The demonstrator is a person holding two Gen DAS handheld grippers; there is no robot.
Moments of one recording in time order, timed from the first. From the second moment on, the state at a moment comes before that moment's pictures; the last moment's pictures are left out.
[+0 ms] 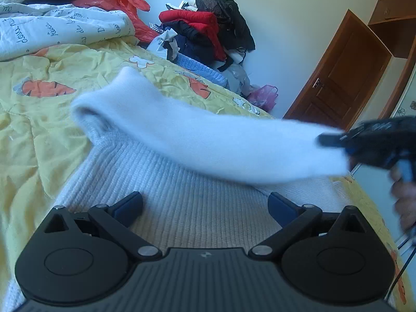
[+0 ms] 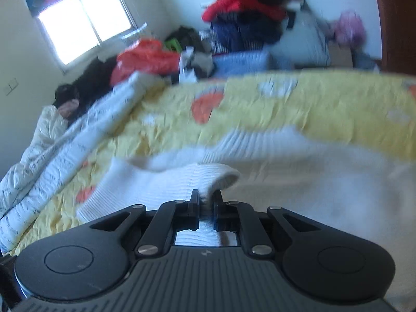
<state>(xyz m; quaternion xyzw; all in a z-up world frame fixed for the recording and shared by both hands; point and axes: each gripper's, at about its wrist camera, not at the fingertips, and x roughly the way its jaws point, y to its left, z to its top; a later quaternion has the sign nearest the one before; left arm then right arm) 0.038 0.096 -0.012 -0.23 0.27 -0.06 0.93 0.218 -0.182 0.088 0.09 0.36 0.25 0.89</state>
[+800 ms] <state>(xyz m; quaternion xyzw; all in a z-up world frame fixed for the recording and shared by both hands) 0.065 0.052 0.041 -0.11 0.23 -0.08 0.96 0.188 -0.279 0.036 0.09 0.27 0.14 0.95</state>
